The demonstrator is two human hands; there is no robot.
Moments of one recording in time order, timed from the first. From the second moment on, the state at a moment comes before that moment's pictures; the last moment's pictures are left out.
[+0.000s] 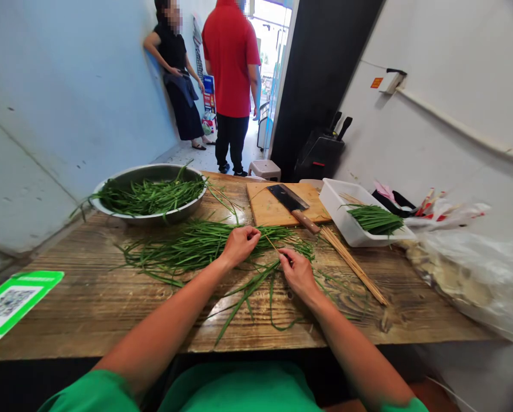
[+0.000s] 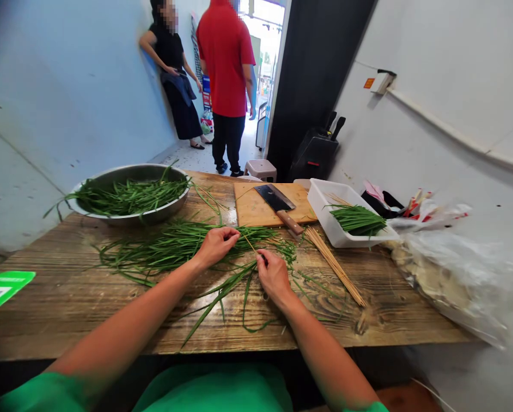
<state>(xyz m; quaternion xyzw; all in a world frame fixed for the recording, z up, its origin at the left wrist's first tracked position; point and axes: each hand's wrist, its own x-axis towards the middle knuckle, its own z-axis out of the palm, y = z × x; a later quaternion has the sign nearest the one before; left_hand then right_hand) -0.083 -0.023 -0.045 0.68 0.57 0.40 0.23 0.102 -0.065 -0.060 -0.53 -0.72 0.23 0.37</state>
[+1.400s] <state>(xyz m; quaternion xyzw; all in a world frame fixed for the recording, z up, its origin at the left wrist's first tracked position) -0.092 -0.038 -0.026 0.83 0.52 0.19 0.05 0.107 -0.060 -0.062 -0.57 -0.70 0.21 0.38</state>
